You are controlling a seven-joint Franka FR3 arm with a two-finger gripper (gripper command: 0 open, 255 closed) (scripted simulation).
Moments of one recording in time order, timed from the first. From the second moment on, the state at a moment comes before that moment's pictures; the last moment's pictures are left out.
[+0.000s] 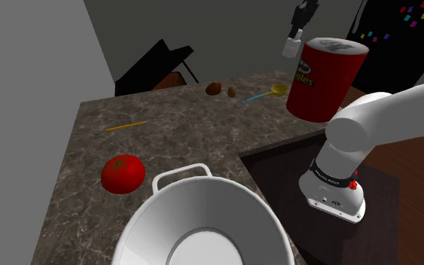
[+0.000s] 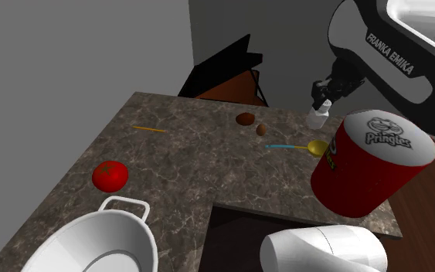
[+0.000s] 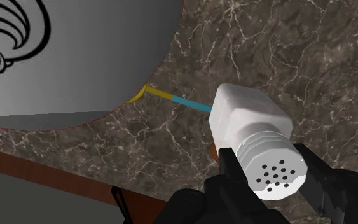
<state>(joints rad) -0.28 -0.81 -0.25 -2.31 -0.09 1.73 -0.40</state>
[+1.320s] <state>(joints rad) -0.31 -0.86 -0.28 -2.60 -0.12 1.98 -0.41</state>
